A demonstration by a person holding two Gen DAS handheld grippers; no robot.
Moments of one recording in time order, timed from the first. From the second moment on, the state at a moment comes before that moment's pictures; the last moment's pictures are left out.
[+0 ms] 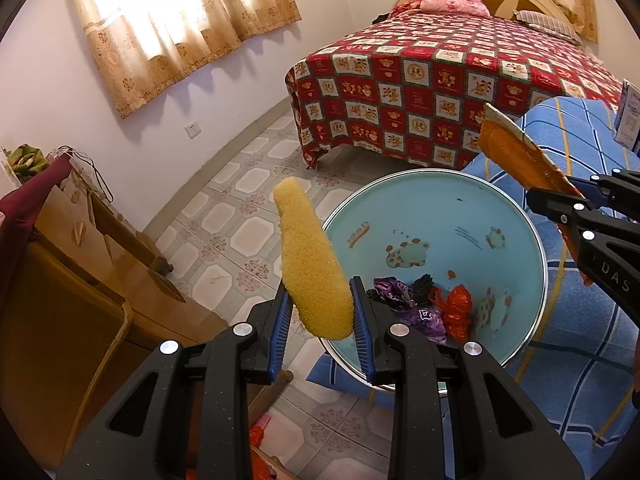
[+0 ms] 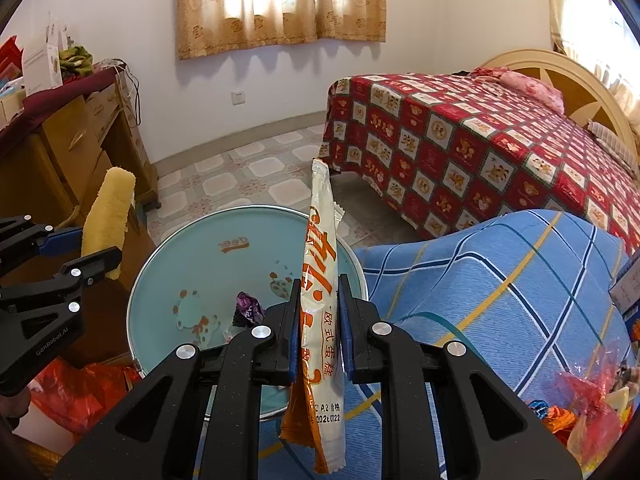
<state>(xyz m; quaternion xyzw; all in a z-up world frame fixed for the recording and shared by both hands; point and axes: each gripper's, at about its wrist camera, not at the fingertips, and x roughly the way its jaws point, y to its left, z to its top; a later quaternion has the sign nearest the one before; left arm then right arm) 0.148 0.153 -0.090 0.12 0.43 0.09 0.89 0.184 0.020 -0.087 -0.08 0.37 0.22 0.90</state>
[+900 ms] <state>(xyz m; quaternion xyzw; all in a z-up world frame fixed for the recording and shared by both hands) 0.138 0.132 -0.083 0.10 0.40 0.05 0.91 0.176 0.002 -0.083 -0.03 0.36 0.23 0.90</state>
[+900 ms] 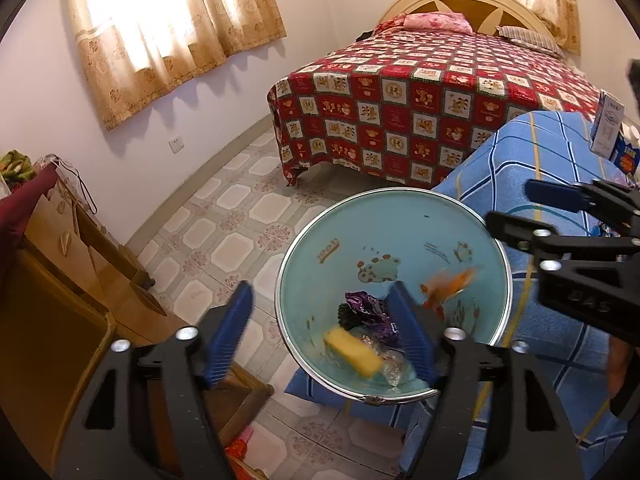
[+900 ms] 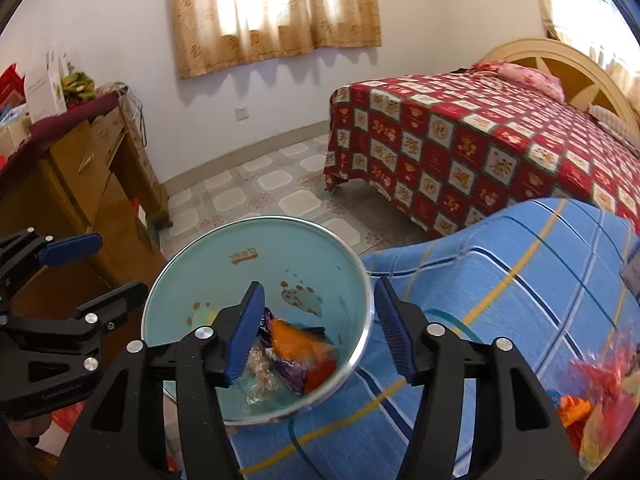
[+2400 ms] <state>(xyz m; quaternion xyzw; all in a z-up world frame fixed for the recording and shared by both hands) 0.112 -0.004 -0.119 0.16 0.43 -0.03 0.89 0.034 -0.236 -0.099 0.07 0.37 0.04 0.92</state>
